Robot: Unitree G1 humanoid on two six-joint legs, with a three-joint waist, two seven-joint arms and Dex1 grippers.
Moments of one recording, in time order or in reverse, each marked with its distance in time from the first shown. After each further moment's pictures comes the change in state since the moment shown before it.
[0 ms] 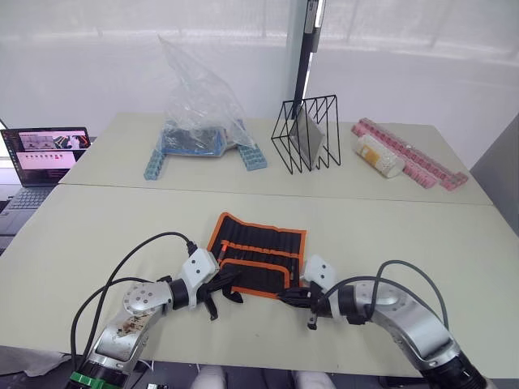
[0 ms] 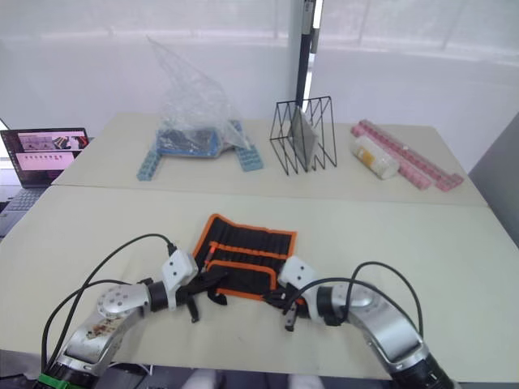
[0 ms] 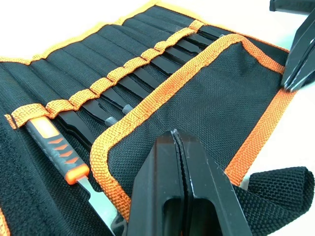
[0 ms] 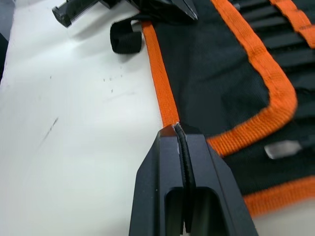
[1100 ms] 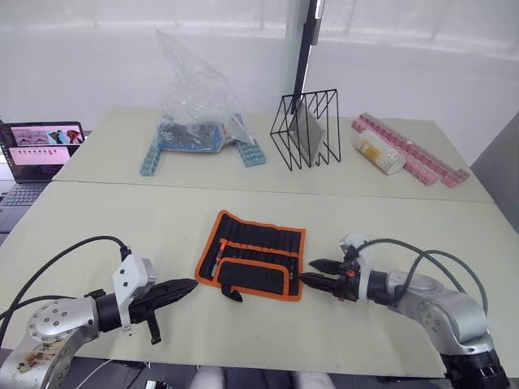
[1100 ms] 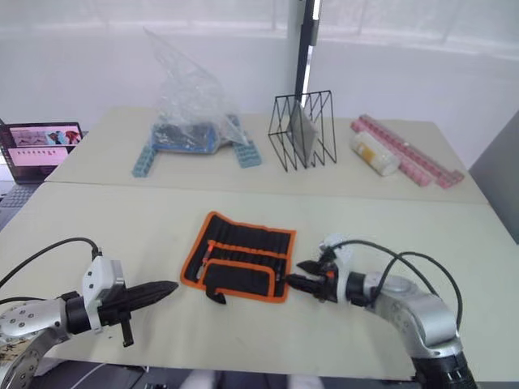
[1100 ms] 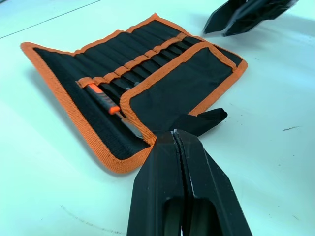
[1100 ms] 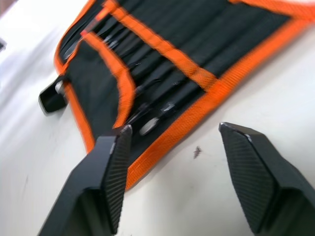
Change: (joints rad) left arm 0.318 0.216 0.381 -0.298 -0.277 0.081 -0.176; right arm -0.085 0.092 -0.344 0.105 0.358 0.395 -0.172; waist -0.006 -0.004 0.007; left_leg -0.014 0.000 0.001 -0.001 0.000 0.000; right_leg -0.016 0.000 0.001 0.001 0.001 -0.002
